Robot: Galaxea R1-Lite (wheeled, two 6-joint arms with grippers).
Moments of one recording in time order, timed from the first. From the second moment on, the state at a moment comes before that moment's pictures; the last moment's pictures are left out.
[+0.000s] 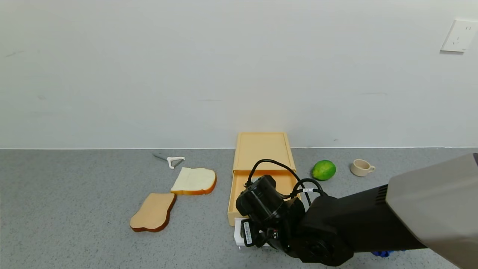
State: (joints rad) left arm 0.00 0.00 0.00 -0.01 -0.01 0.05; right arm 0.88 2.19 -1.30 -0.01 -0.30 0.52
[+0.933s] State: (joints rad) left arm 0.00 0.00 0.00 -0.01 -0.01 0.05; right arm 0.81 2.20 -1.34 -0.01 -0.30 0.47
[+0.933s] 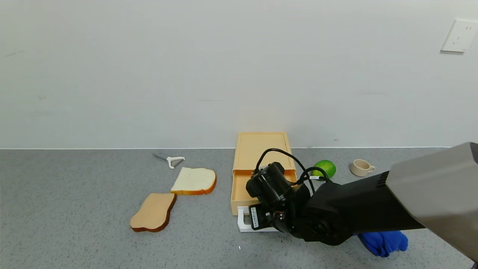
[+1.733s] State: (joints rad) left arm 0.00 0.00 0.00 -0.01 -0.01 0.05; right arm 0.75 2.25 -1.43 -0.04 -0.30 0.41
